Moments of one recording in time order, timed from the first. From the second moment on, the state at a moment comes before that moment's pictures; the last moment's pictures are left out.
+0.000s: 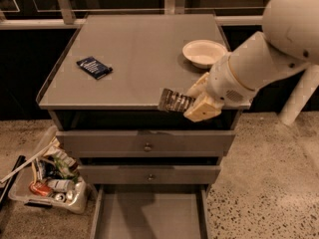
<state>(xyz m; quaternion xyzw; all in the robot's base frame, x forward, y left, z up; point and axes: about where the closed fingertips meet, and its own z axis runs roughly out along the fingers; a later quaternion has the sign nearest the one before) 0.491 -0.094 0.878 -0.61 0.74 0.11 0.27</state>
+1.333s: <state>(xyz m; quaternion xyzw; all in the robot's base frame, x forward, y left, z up) 0.466 -0.148 0.698 -0.57 0.78 0.07 0.26</state>
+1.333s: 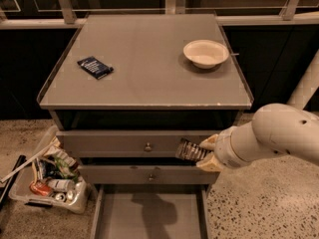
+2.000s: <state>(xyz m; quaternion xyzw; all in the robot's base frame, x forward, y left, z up) 0.479 -0.149 0.642 -0.59 0.75 0.12 0.28</state>
